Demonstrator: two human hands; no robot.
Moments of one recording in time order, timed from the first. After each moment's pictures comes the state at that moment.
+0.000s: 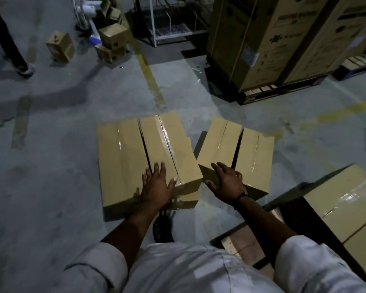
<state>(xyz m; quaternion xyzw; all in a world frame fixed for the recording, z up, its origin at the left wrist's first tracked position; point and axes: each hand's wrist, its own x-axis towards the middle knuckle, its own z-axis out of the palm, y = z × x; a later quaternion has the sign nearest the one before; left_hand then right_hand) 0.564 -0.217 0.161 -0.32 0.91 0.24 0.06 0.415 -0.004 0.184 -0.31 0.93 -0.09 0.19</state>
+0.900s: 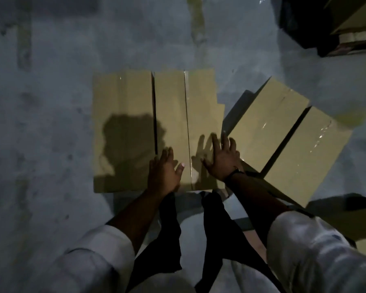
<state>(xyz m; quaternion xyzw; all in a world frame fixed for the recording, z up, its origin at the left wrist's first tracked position) 0.426 -0.312 0.010 -0.43 0.83 0.29 0.19 0.240 -0.199 0.016 -0.38 0.86 0.00 0.34</state>
